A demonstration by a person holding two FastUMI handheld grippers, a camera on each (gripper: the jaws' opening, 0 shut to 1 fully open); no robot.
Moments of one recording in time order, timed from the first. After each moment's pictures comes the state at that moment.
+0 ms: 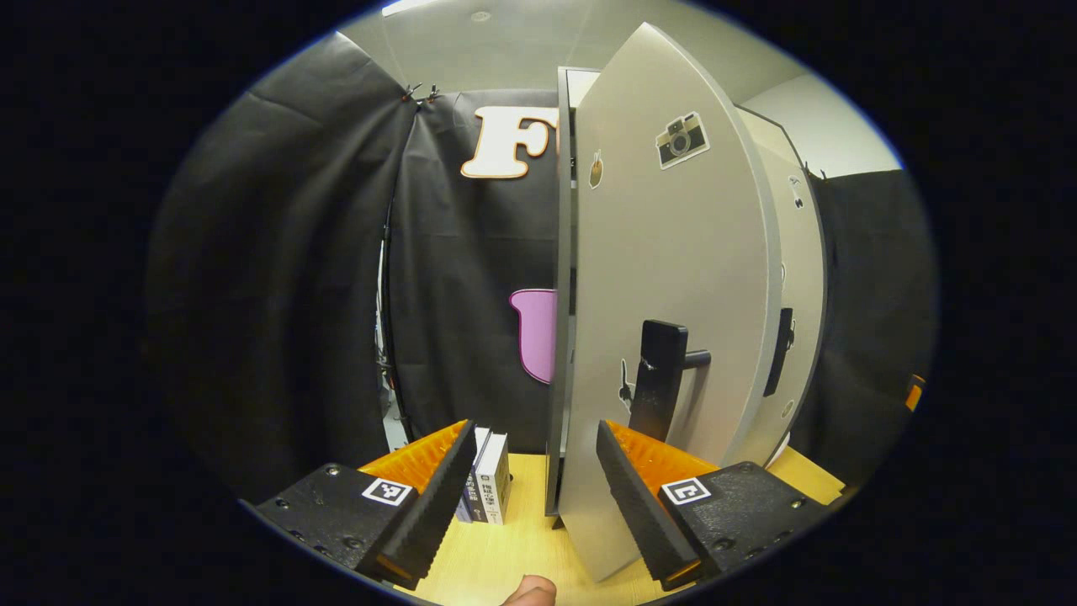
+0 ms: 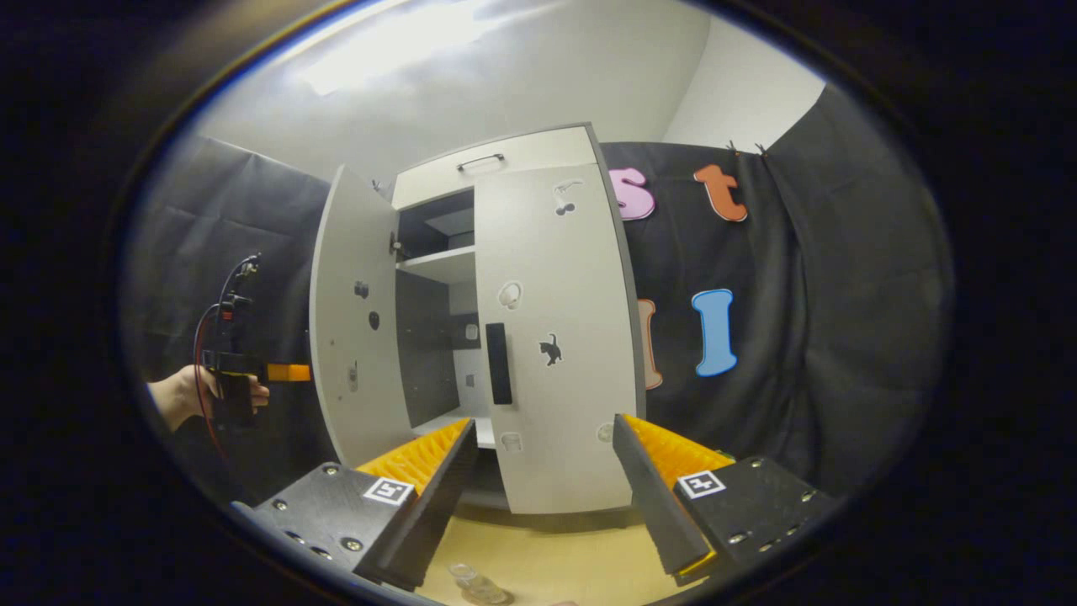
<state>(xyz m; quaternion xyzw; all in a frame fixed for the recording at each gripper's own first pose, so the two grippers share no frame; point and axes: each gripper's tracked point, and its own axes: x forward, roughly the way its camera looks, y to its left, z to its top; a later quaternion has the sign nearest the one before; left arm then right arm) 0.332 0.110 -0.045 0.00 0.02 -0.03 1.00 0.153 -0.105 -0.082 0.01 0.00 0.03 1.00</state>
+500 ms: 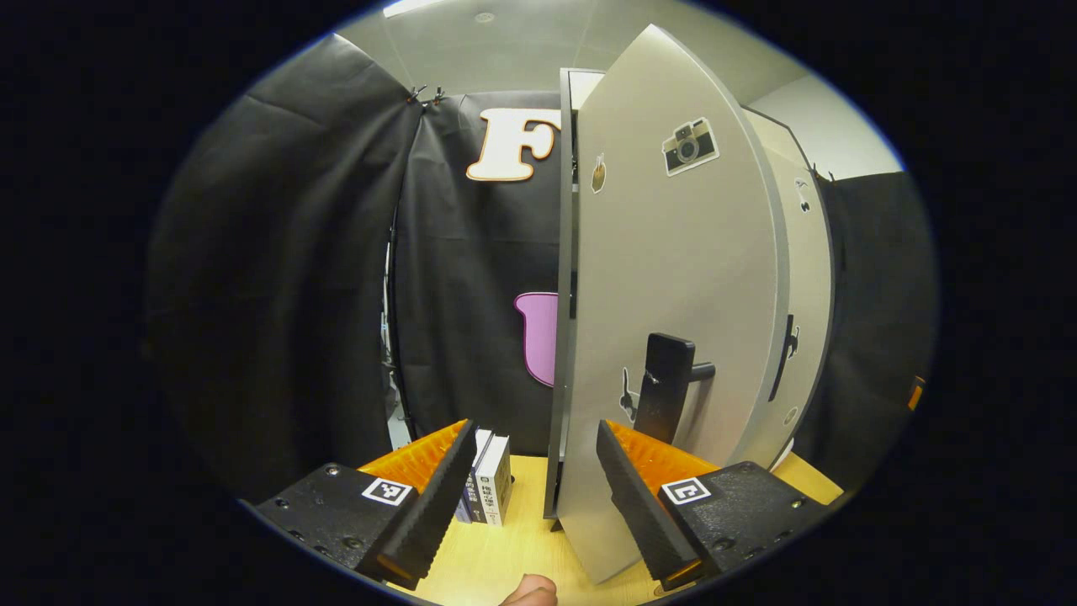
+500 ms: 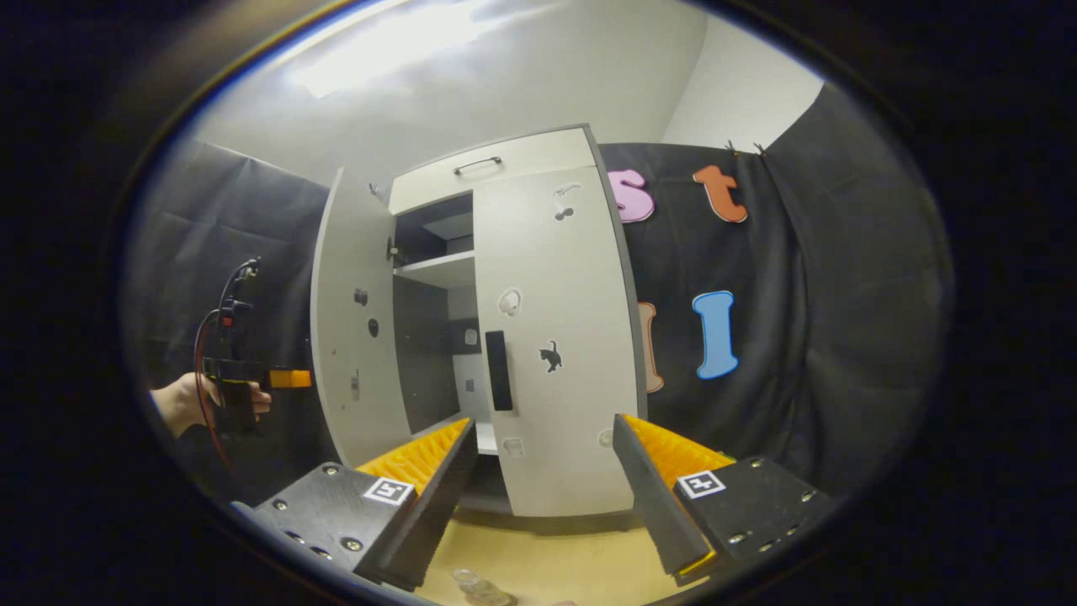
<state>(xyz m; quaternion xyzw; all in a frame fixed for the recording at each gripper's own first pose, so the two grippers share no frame) 0.335 0.106 -0.038 0.00 0.02 -0.01 1.00 0.165 -0.101 -0.070 0.01 -0.01 0.04 1.00</state>
